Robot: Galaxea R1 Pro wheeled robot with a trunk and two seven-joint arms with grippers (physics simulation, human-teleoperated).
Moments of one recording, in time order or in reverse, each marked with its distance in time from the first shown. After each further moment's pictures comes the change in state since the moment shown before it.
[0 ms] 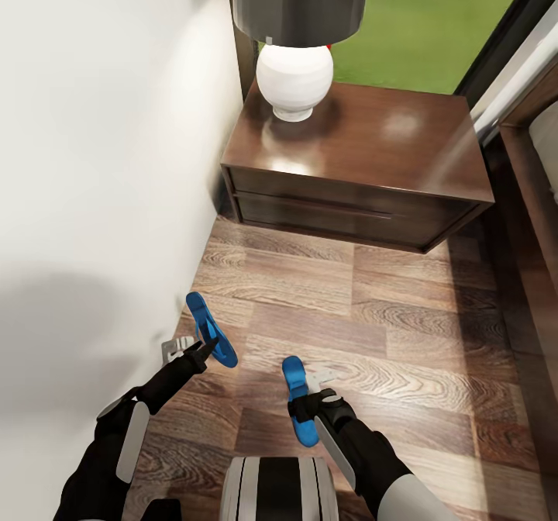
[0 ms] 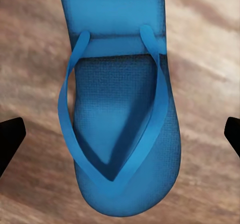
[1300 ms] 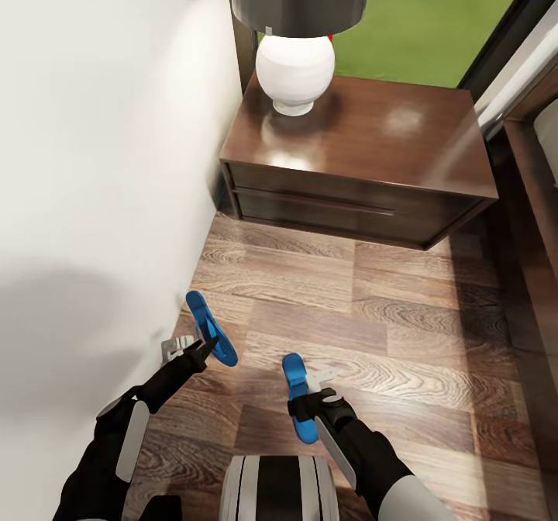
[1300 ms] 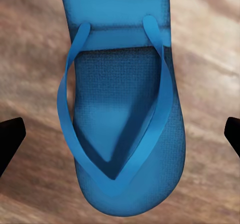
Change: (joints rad) left arm -0.002 0.000 0.000 -0.005 0.000 0.000 -0.004; right arm 0.005 -0.002 0.000 -0.014 -0.002 0.000 0.000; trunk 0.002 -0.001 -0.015
